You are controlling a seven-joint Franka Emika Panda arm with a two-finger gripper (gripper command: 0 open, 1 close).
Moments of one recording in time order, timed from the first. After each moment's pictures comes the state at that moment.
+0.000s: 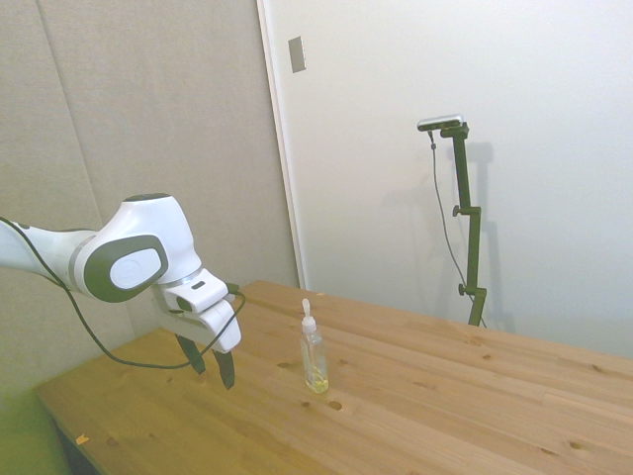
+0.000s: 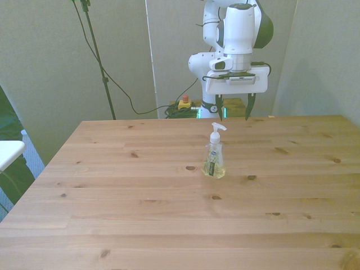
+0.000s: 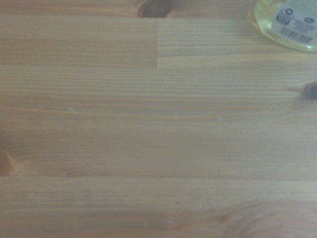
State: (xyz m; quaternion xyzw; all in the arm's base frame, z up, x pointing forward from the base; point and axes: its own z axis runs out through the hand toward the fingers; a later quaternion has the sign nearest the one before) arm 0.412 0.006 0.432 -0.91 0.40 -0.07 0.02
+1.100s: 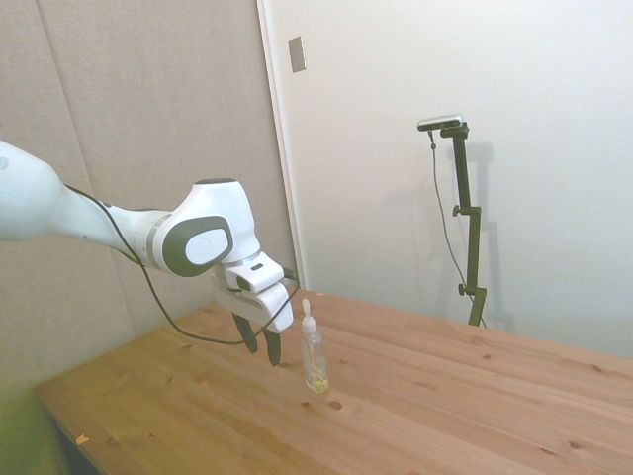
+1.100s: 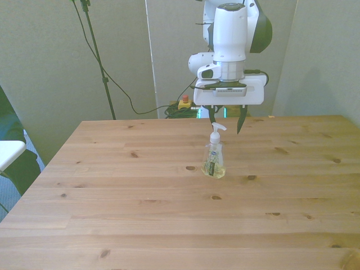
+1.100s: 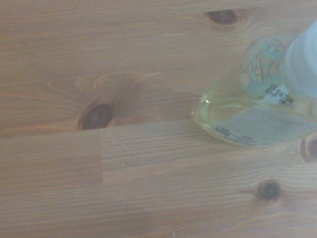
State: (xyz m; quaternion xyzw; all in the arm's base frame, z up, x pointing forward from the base) arm 0.505 -0.042 0.442 -0.89 0.46 -0.06 0.03
